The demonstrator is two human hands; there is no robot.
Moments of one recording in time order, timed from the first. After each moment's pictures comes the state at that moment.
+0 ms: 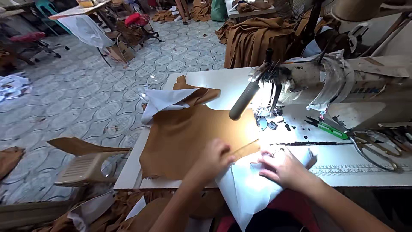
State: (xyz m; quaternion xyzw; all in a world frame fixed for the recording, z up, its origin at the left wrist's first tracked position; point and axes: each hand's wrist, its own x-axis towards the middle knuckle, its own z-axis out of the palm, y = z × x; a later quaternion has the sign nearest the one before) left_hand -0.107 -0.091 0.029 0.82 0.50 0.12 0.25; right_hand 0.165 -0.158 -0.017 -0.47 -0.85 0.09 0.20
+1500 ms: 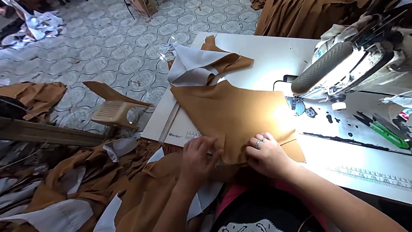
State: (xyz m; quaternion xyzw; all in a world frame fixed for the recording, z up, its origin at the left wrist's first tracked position) left_hand -0.189 -0.166 -0.037 0.76 0.56 0.32 0.04; right_hand 0.057 -0.127 -0.042 -0.28 -0.90 0.03 0.32
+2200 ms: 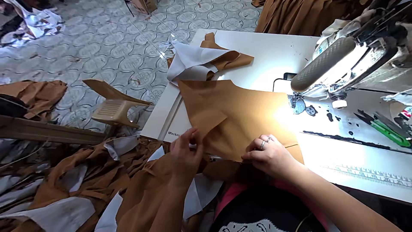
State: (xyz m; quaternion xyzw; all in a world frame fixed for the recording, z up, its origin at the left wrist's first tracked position) left_hand -0.205 -0.164 -0.052 0.67 0.63 0.39 0.00; right_hand 0.072 -0.135 -0.043 -0.28 -0.90 0.12 0.31
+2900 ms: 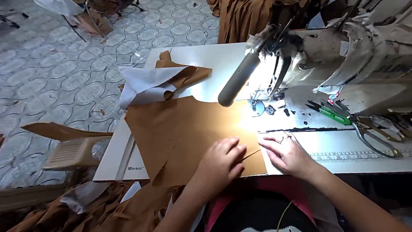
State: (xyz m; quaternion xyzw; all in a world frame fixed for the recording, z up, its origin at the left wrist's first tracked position) left_hand -0.077 -0.130 -0.013 0.90 0.36 0.19 0.13; right_hand 0.186 -0.162 -0.036 -0.50 -0.81 0.10 0.28
